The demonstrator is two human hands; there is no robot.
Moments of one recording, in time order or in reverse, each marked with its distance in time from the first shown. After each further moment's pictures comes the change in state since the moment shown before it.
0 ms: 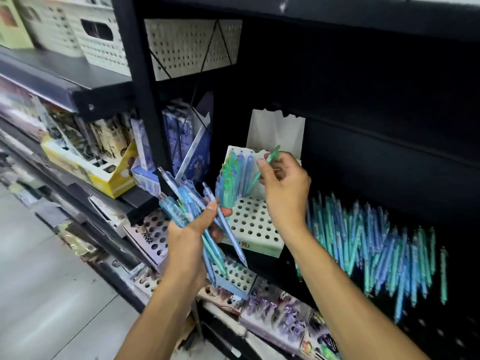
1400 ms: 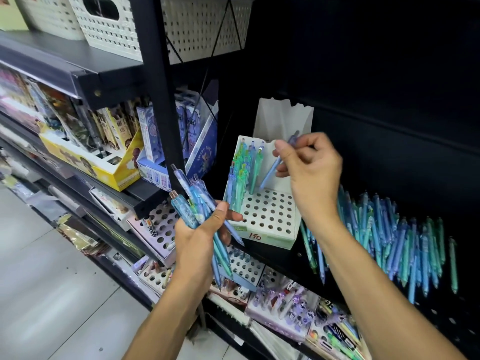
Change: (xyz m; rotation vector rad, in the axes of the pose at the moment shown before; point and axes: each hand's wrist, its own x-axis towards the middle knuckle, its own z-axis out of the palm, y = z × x) left_hand 0.000 -0.003 -0.017 0.095 -0.034 -0.017; right_hand 0.001 -0.023 -0.013 0.179 -0.003 0.061
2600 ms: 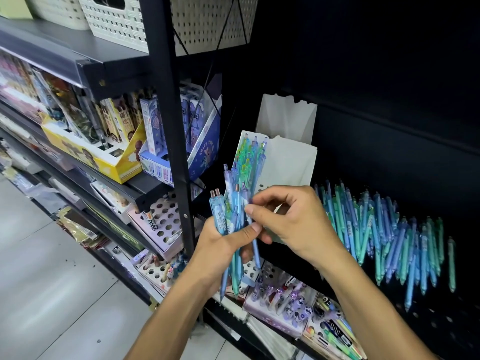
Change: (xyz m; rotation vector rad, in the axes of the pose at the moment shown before) left_hand -0.013 -0.009 0.004 0.113 -0.392 -0.051; right_hand -0.056 -0.004 -0.015 -0.213 -0.525 0.092
